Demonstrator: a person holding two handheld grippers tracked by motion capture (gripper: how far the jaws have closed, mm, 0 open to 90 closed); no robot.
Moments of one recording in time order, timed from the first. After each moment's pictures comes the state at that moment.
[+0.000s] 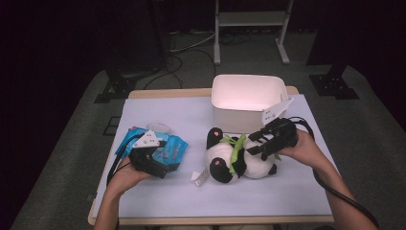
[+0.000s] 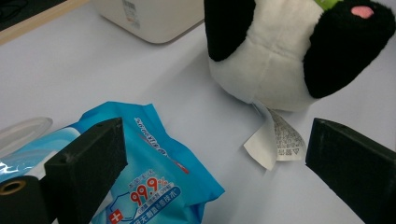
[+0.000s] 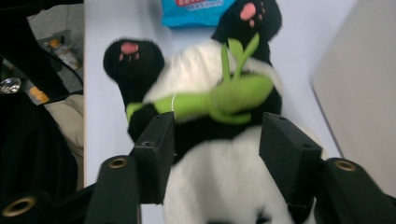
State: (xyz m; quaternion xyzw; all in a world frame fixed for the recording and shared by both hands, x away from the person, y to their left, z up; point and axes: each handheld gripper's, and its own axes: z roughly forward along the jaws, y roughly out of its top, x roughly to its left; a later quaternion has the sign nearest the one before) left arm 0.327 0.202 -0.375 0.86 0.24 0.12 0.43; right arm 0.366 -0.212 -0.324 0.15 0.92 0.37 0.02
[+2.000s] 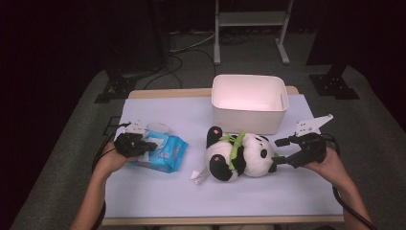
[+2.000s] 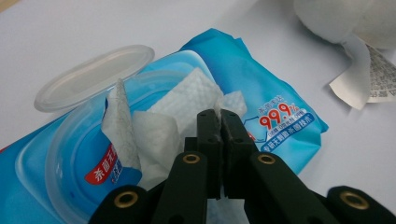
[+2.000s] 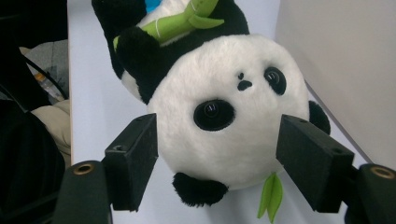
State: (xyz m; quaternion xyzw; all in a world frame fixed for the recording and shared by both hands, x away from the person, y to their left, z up) left arm 0.372 0.254 -0.379 0.89 0.28 0.12 0.34; right arm 0.343 -0.288 -0.364 0.20 0.88 0.43 0.04
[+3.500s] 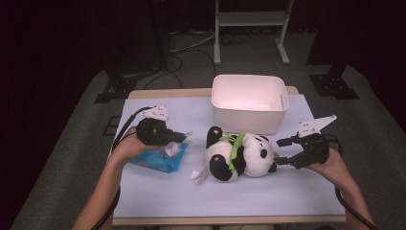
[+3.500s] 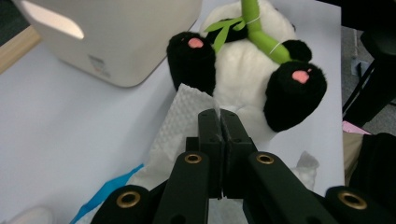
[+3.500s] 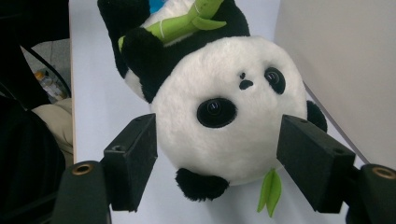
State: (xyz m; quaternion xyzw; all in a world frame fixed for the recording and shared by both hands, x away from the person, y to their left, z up) left arm 0.372 0.170 -0.314 0.89 0.16 0.04 0.42; right arm 0.338 -0.293 -0.360 0.20 0.88 0.43 0.04
